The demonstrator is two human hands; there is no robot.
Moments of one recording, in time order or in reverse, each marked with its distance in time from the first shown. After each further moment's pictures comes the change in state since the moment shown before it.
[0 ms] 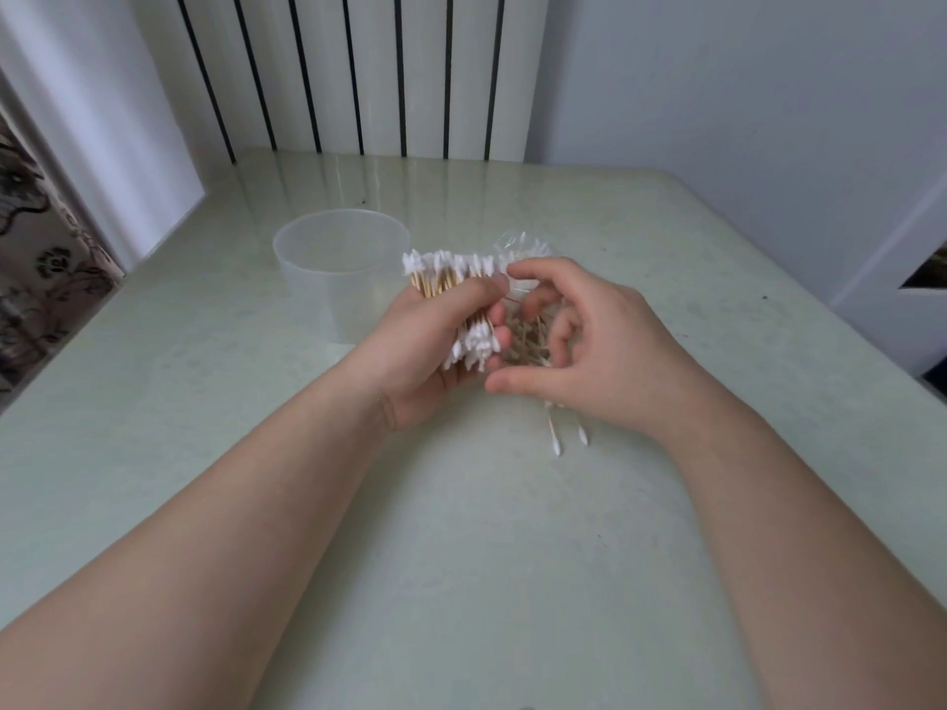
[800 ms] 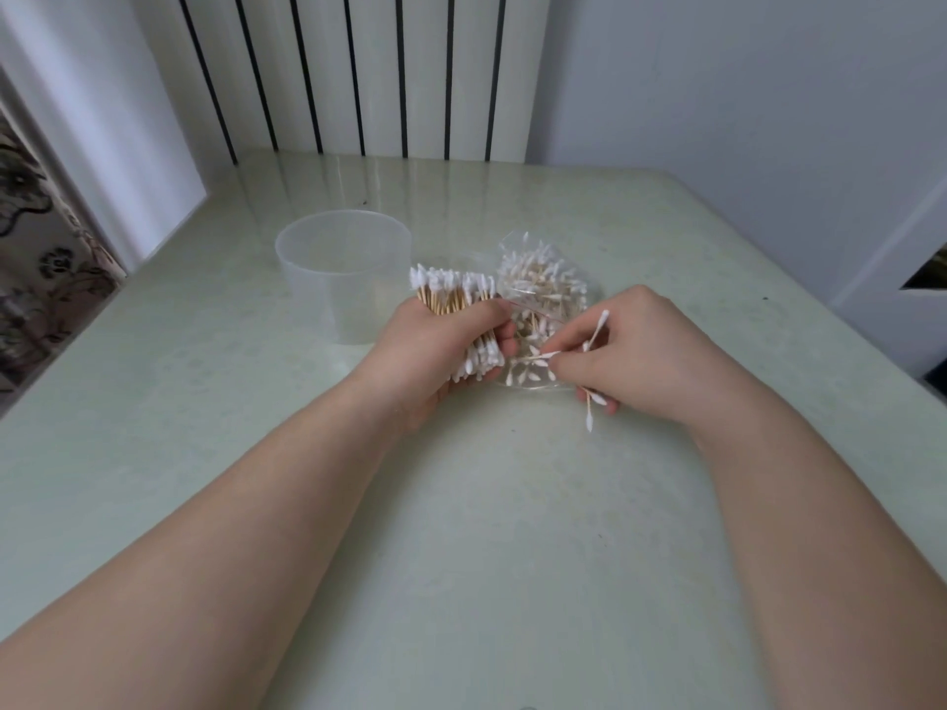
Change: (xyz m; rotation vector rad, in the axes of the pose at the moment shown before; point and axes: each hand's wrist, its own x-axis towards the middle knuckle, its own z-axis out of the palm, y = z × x) left_hand 0.010 -0.015 -0.005 0.177 0.150 0.037; right_hand -0.001 0.003 -0.017 0.000 -0.077 0.338
